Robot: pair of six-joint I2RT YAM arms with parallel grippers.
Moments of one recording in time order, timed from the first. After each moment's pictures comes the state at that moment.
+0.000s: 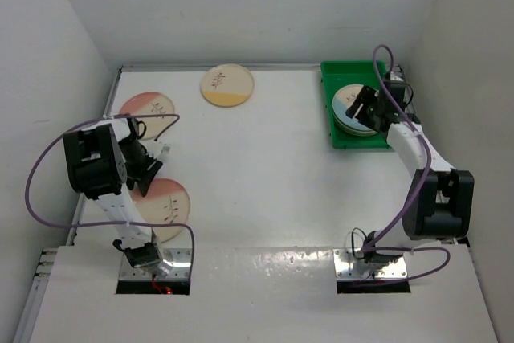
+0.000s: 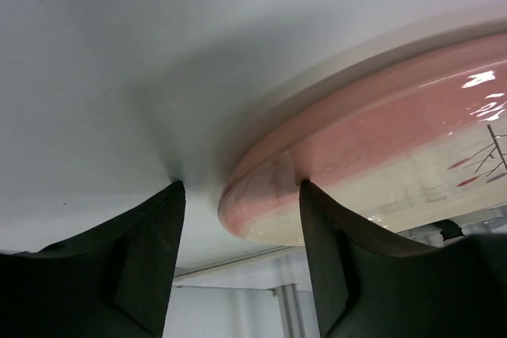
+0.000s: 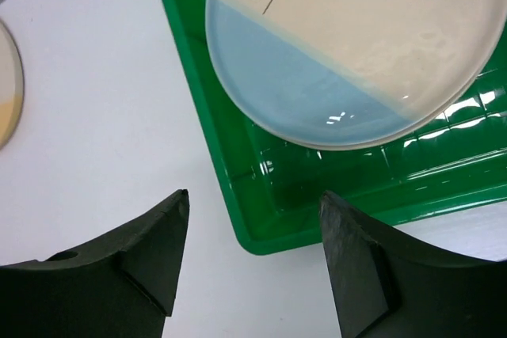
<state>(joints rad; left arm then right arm) 0.29 1.89 1.14 -1.00 -0.02 0.74 -0.09 1.51 1.02 -0.21 -0.04 0.45</state>
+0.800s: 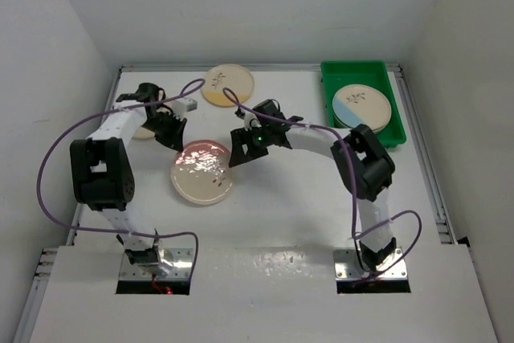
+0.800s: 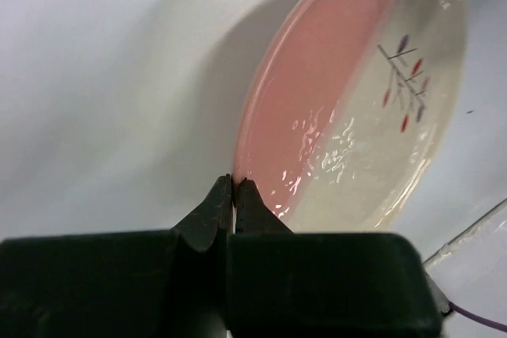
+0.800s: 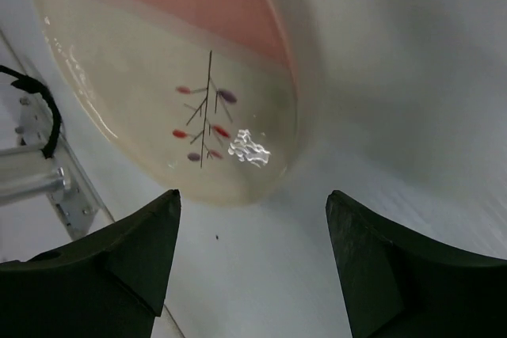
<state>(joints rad) 0.07 1.76 1.32 -0.91 0.46 0.60 0.65 2.02 1.33 -0.21 -0.52 0.30</state>
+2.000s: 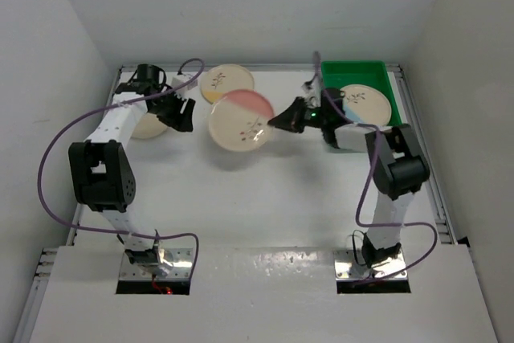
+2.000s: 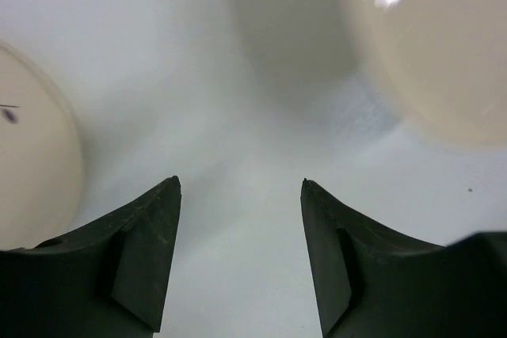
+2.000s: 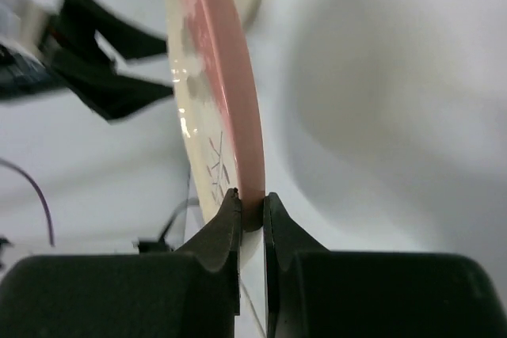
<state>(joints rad) 0.02 1.73 1.43 -0.79 0.47 0.50 0.32 1.96 1.03 0.52 -0.81 0.93</state>
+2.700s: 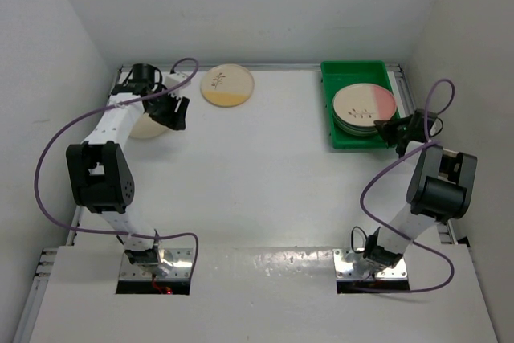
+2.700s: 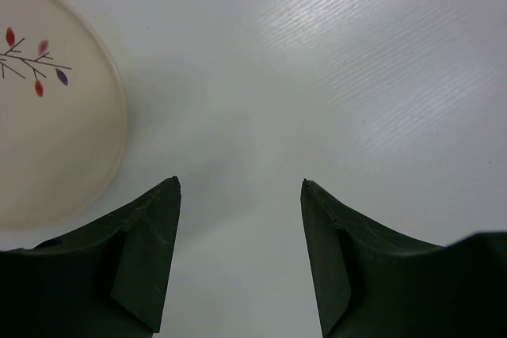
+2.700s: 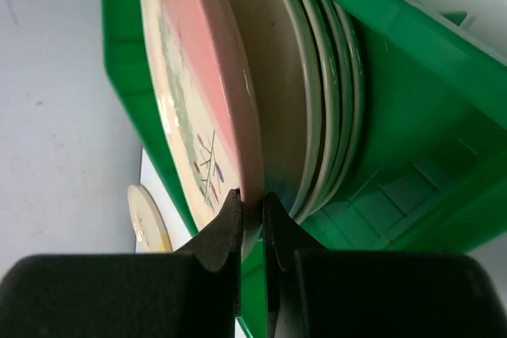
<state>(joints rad) 0.05 1.71 1.44 -0.75 0.35 0.46 -0.40 1.69 0.75 0.36 -0.29 1.04</state>
